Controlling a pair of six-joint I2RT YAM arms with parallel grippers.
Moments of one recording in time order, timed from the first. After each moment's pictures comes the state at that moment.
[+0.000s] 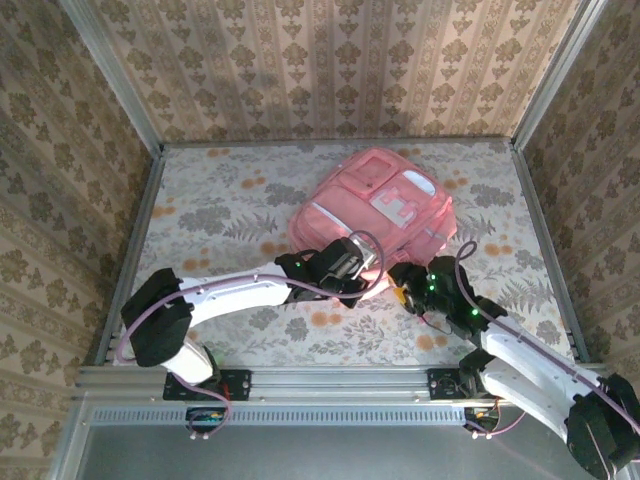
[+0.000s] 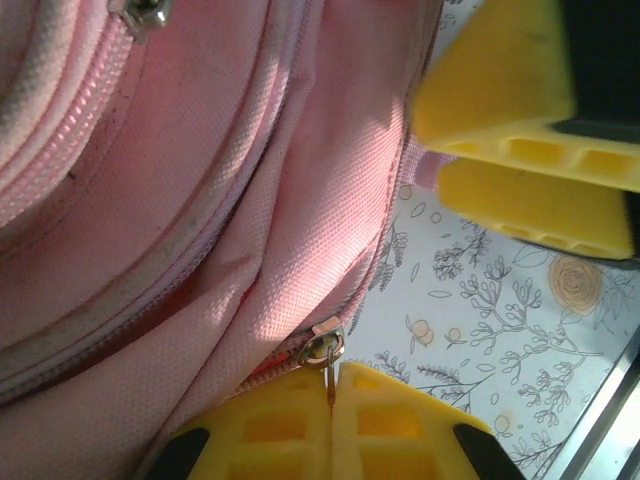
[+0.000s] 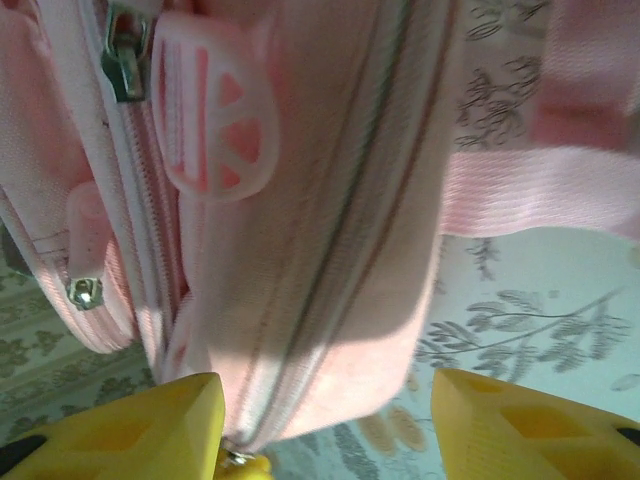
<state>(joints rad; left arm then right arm) -1.12 1.57 1.05 -0.36 0.06 -0.38 0.49 0.84 0.32 -0.08 -0.20 1.48</state>
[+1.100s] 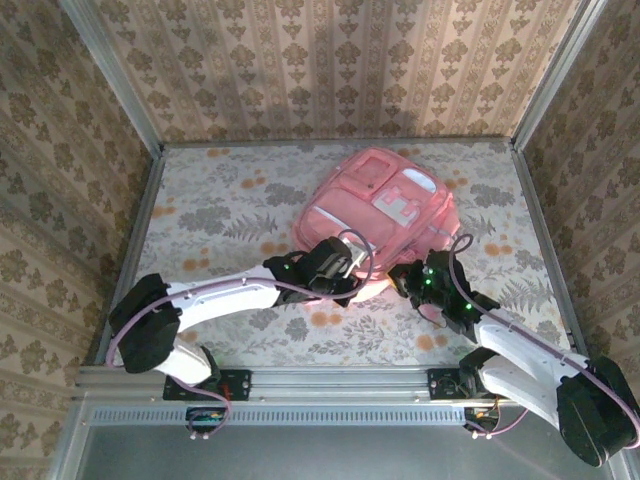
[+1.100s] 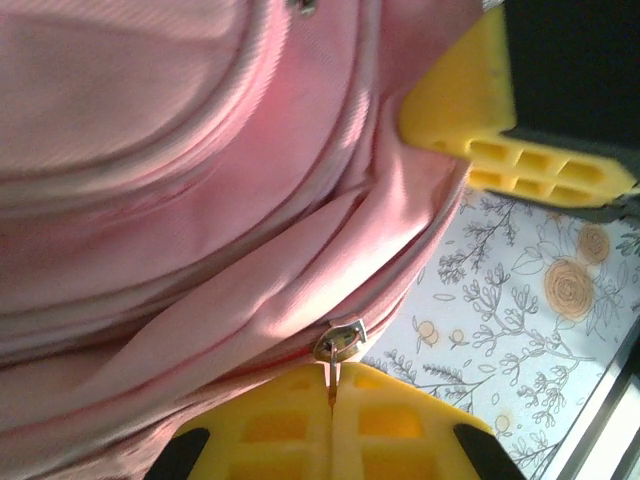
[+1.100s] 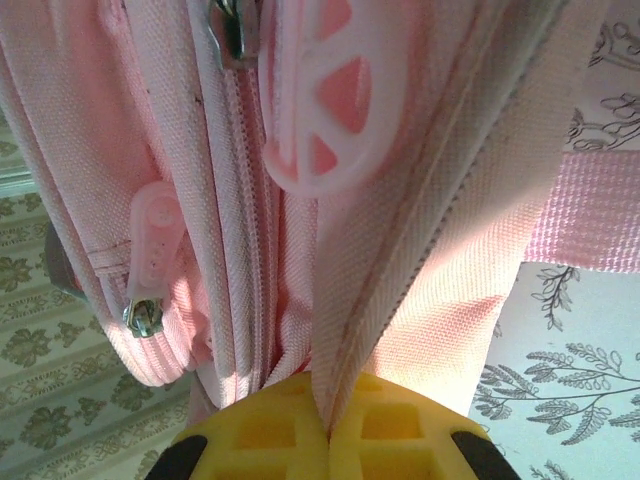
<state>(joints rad) -1.08 1.48 0.95 -0.30 0.07 -0.39 0.44 0.92 0.32 0.03 -0.22 1.42</state>
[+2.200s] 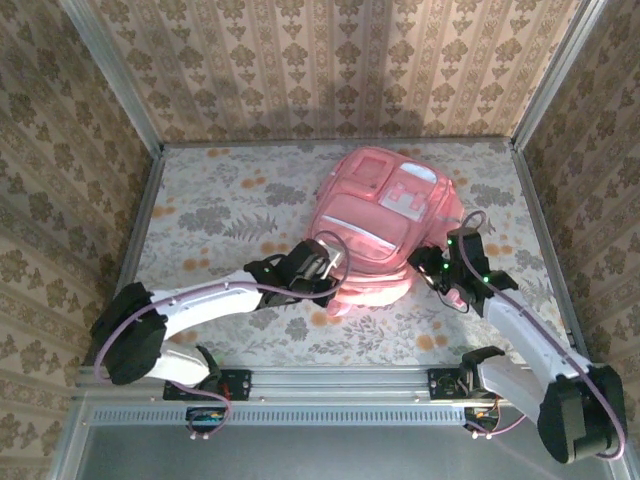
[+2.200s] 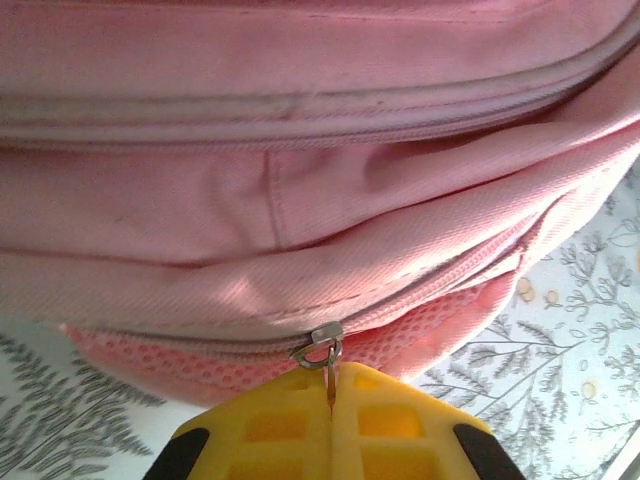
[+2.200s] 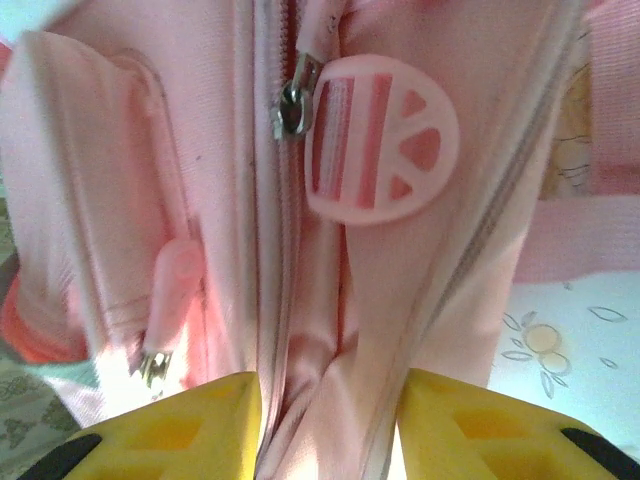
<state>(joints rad) -1.01 1.40 0.83 -0.30 0.08 -0.41 0.20 0.93 0.54 -0.41 -0.25 1.01</state>
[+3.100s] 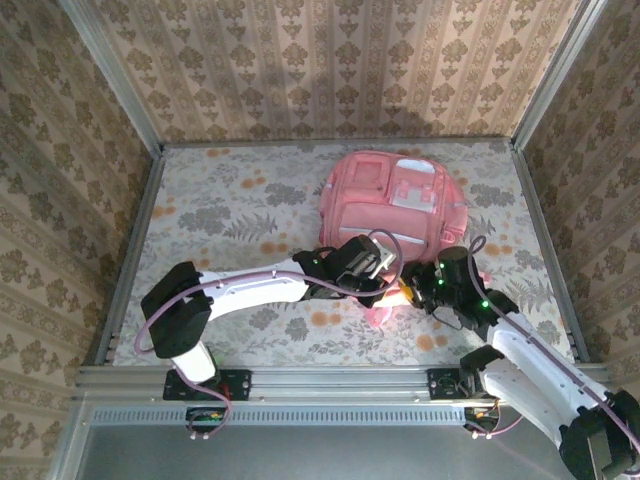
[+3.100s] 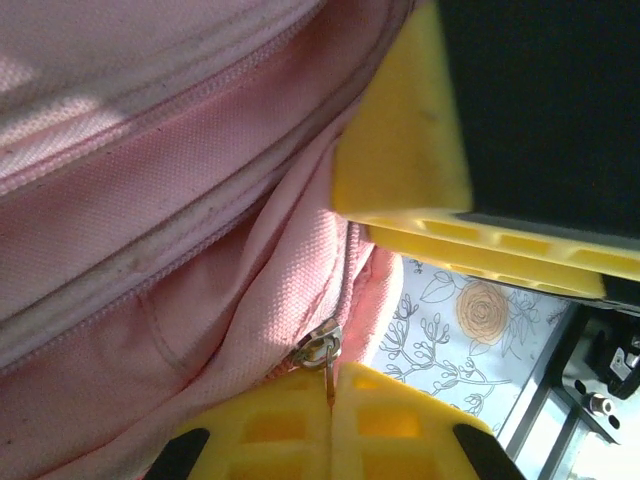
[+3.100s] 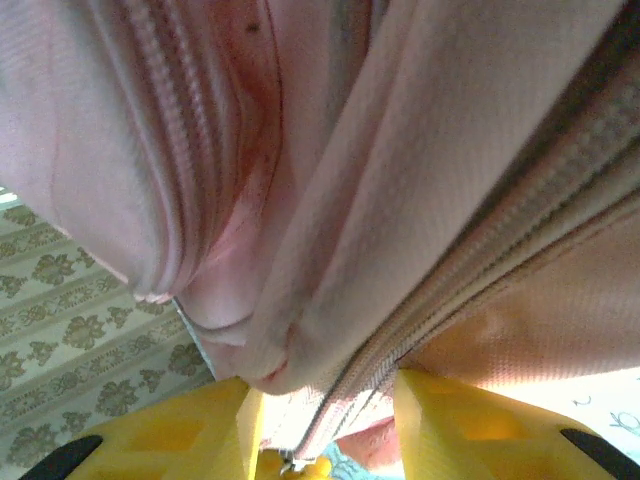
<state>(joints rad) -1.16 1.67 1.16 -0.32 0.15 -0.41 0.39 0.80 0.43 -0.34 -0.28 1.44</state>
